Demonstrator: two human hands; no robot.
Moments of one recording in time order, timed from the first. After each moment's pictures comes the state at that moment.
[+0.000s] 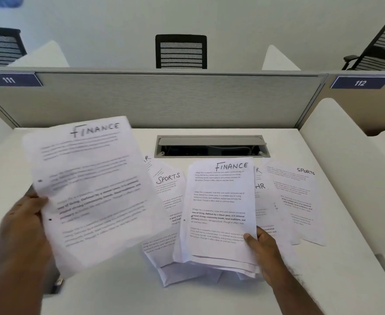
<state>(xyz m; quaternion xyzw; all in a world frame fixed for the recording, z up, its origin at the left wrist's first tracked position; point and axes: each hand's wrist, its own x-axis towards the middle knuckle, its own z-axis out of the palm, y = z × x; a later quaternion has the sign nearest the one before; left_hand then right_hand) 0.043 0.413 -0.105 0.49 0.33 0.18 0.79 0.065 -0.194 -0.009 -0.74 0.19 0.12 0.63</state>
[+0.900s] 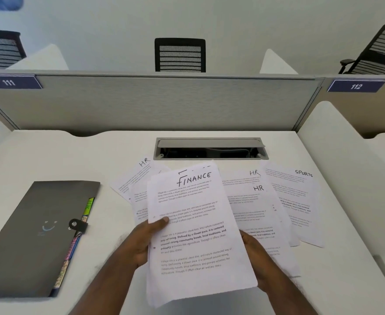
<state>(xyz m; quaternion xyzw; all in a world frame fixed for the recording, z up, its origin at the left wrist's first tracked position) 0.049 0.118 0.033 0.46 0.30 -0.20 0.81 0.045 -0.159 0.068 -0.63 0.11 0.30 0.71</state>
